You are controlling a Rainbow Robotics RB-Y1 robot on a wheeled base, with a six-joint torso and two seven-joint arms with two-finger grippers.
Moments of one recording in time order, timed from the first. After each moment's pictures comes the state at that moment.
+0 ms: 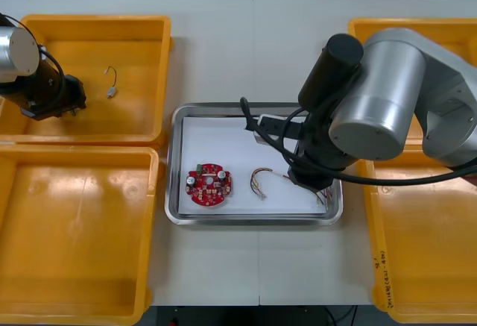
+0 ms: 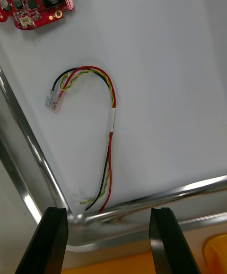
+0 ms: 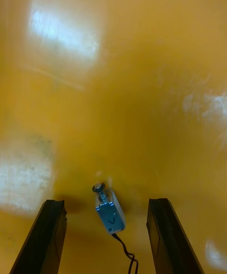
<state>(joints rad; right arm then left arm) -0.83 -0.71 0.72 -2.00 -0.88 1.68 1.67 -0.78 0.68 -0.10 -1.03 0.61 1.30 -1.17</state>
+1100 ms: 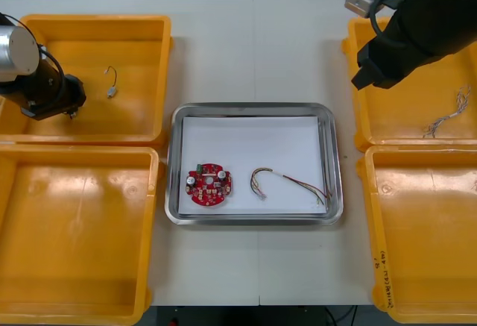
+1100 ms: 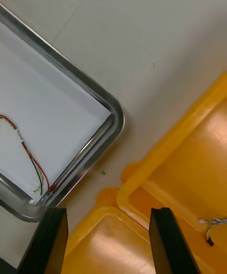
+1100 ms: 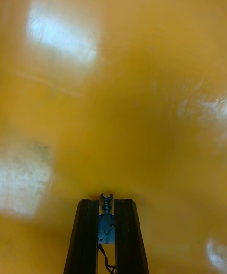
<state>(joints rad) -0.90 -0.71 0.17 -1.81 -0.95 1.92 1.57 -0.78 0.68 -0.10 -1.04 0.61 1.31 -1.18</state>
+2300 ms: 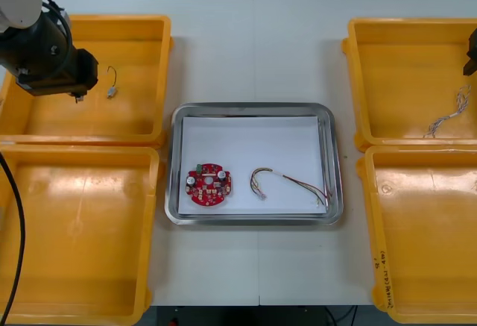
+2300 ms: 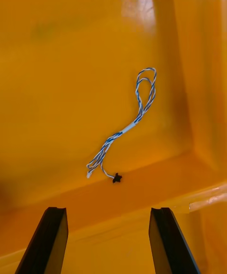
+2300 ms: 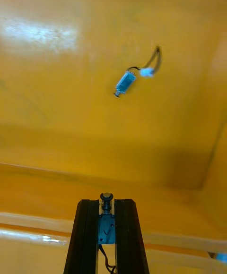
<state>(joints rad) -1.02 -0.73 -0.16 -1.02 -0.40 1.80 1.43 -0.78 0.55 0.04 -1.57 0.46 1.88 -1.23</state>
